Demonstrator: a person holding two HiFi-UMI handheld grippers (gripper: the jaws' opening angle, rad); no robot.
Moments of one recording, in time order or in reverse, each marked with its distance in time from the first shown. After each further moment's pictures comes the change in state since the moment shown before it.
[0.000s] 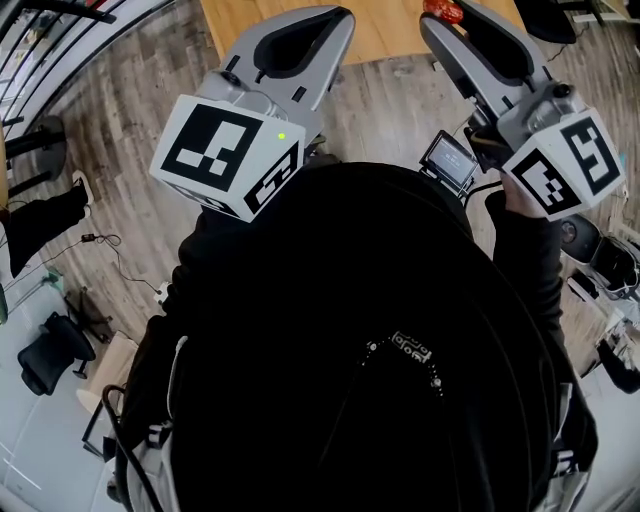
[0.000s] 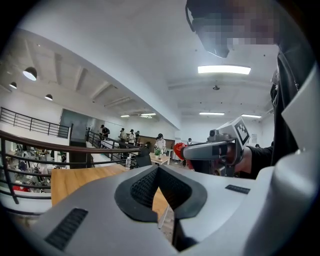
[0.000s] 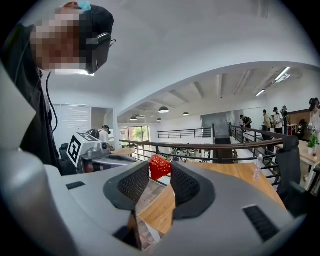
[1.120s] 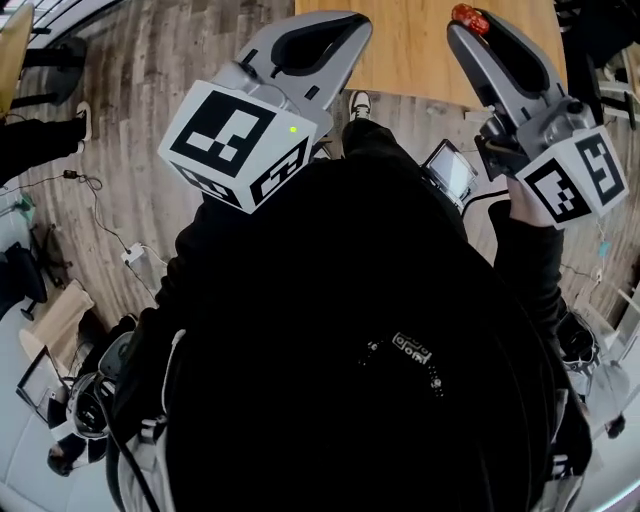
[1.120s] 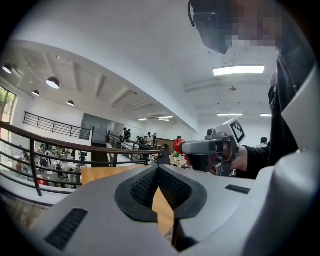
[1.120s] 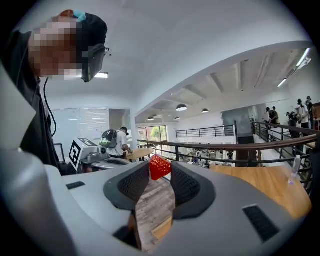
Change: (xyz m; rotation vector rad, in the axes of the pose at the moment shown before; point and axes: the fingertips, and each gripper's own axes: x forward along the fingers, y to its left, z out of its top) left arm -0.104 0.106 0.004 -0.052 -0.042 0.207; right arm 0.129 0.068 0.030 -0.026 0.022 0.228
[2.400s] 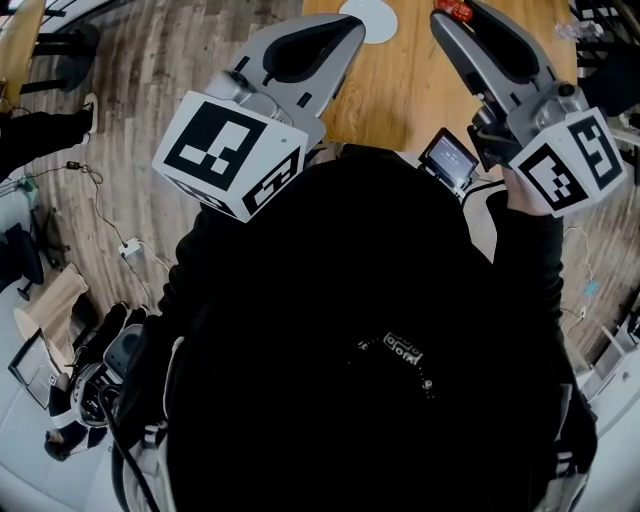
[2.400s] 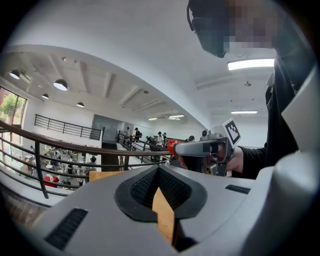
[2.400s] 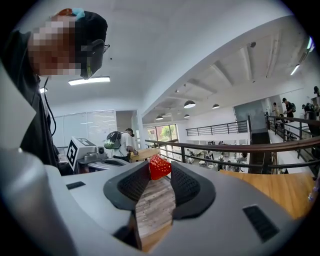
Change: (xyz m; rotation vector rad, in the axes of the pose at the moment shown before) left arm 0.079 0.130 0.021 -0.034 0.016 0.118; right arm 0.139 -0.105 0.029 0.013 0.033 0.152
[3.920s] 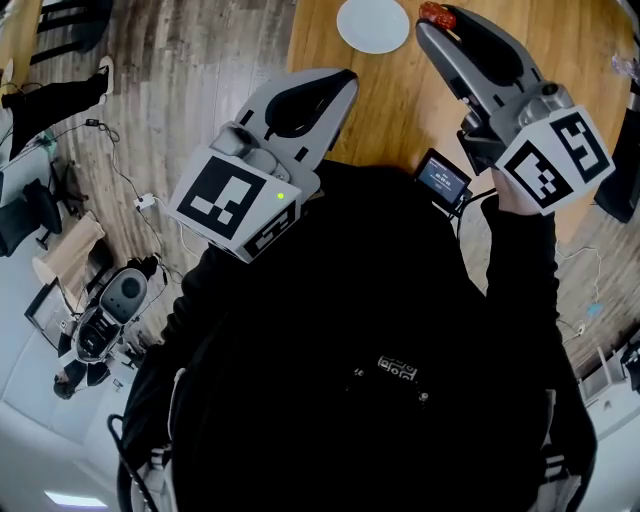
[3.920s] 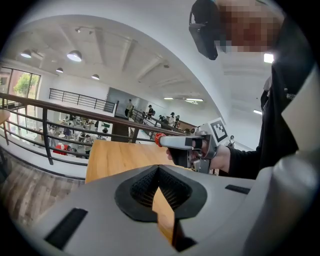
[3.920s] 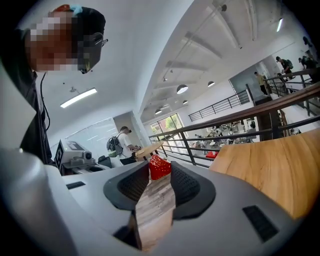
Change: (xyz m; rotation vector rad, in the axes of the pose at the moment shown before) left arm 0.088 -0.042 -0.082 -0.190 0.254 0.096; right arm -0.016 -0.117 -0.089 0.255 0.066 0.109
